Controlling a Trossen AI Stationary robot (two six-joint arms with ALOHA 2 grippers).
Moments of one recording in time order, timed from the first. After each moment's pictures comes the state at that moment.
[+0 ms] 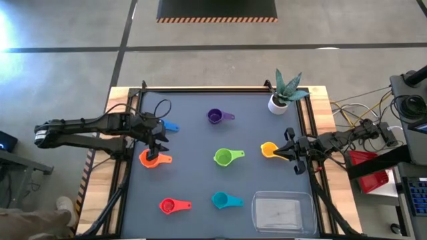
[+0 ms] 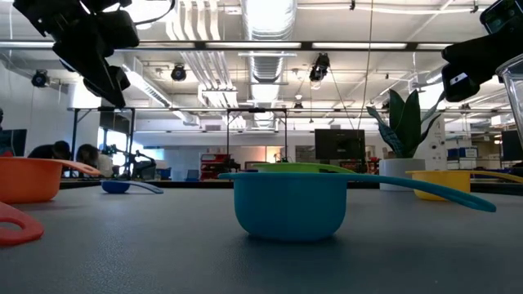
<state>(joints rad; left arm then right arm) 0.14 0.82 0.70 -0.78 0.17 -0.13 0.36 0.02 0.05 -0.06 0.21 0.11</state>
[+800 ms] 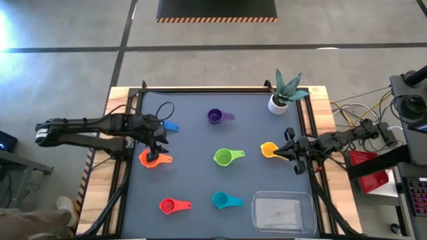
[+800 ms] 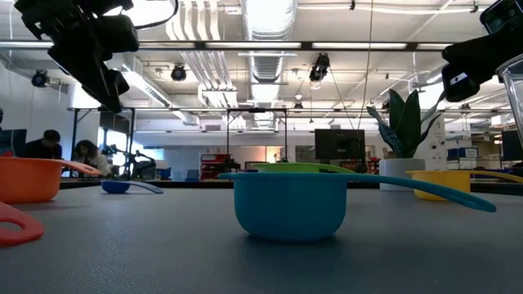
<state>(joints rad) 0.12 0.85 0.69 -0.80 0.17 -0.13 0.35 0.02 0.05 -0.06 0.21 0.11</state>
